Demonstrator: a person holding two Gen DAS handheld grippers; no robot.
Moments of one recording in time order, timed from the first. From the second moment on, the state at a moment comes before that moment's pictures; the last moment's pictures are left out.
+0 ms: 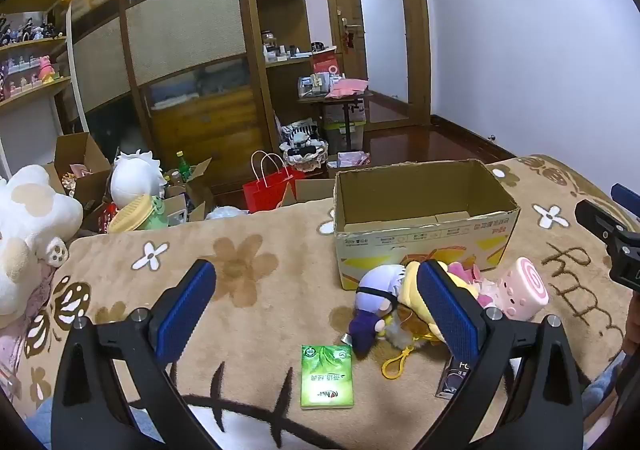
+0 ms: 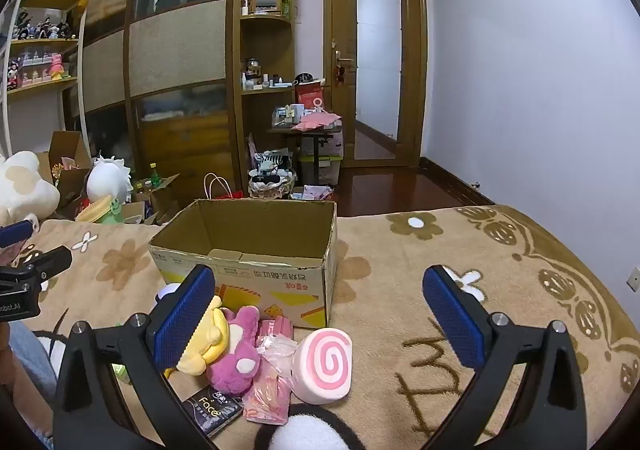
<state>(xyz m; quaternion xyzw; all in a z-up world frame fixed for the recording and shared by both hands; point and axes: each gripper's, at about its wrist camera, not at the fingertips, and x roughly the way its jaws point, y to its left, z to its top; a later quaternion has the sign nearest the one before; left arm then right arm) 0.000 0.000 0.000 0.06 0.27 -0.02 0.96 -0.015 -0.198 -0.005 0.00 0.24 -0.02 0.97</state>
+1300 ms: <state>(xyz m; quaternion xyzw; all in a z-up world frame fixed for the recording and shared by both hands) -0.001 0.001 0.001 0.06 0.28 -0.02 0.96 -0.014 -0.199 -0.006 0.00 0.24 -0.02 0.97</state>
